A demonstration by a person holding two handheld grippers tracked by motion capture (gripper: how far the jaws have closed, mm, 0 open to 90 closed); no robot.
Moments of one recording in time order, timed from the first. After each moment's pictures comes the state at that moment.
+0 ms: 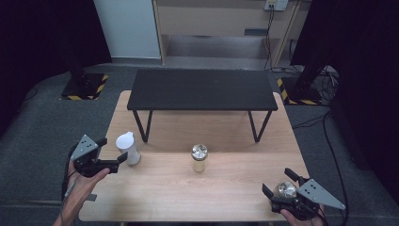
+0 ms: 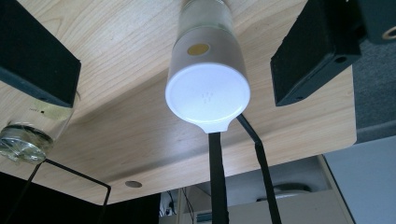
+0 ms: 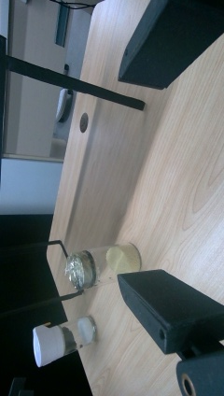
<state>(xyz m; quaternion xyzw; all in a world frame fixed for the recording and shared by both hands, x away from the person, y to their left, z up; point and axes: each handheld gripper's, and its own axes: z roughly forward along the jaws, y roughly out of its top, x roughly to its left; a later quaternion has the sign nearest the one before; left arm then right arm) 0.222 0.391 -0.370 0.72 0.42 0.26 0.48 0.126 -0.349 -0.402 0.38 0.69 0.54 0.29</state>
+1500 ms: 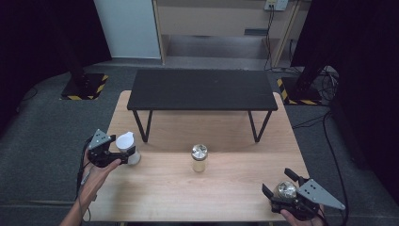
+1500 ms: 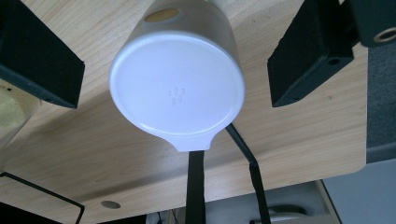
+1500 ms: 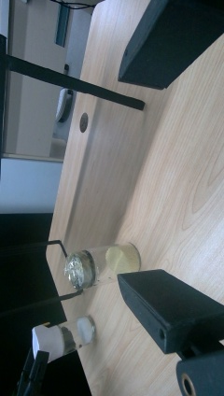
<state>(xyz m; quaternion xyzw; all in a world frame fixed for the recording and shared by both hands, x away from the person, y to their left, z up) 0.264 0.375 -0.391 0.73 0.44 0.25 0.45 0.126 -0.348 -0.402 0.38 0.69 0.54 0.29</state>
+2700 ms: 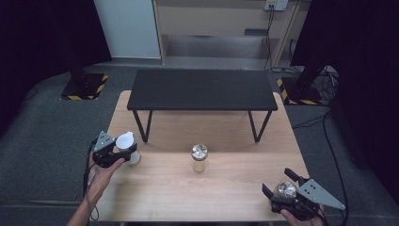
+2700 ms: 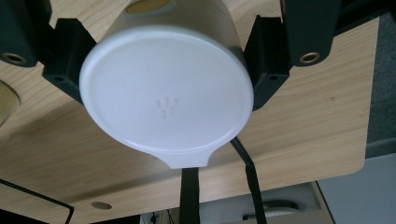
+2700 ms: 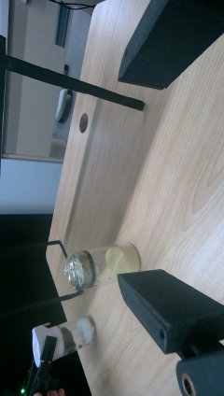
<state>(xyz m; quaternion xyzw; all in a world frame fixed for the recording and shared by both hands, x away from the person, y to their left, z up) 0.265 0.367 -0.413 0.72 0.44 0.27 0.46 0.126 -0.348 -0.402 0.38 0.69 0.54 0.29</state>
